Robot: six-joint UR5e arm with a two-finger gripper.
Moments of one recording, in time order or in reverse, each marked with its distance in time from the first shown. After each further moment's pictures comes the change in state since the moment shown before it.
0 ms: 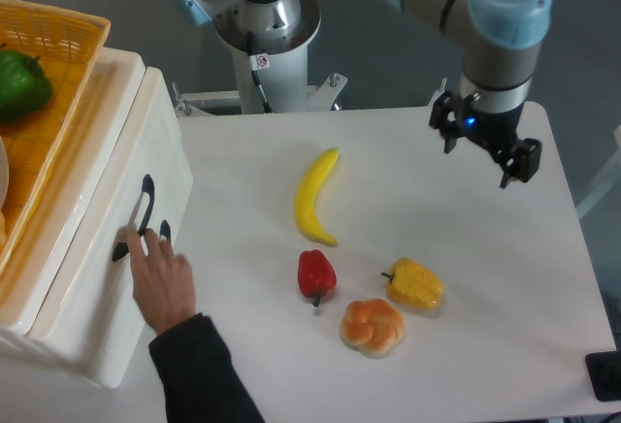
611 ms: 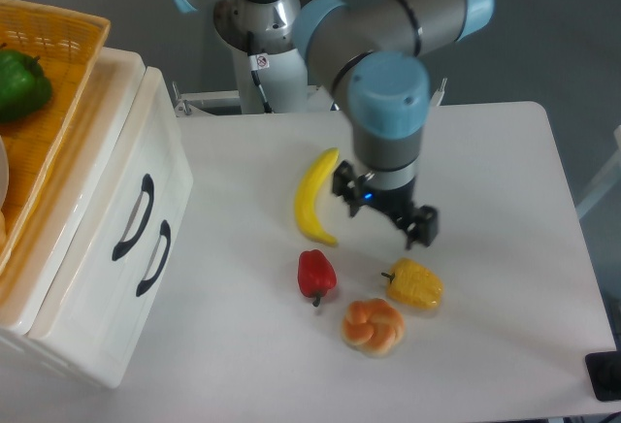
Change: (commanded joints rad) arm -0.206 -0.043 -0.002 0.058 0.096 -0.316
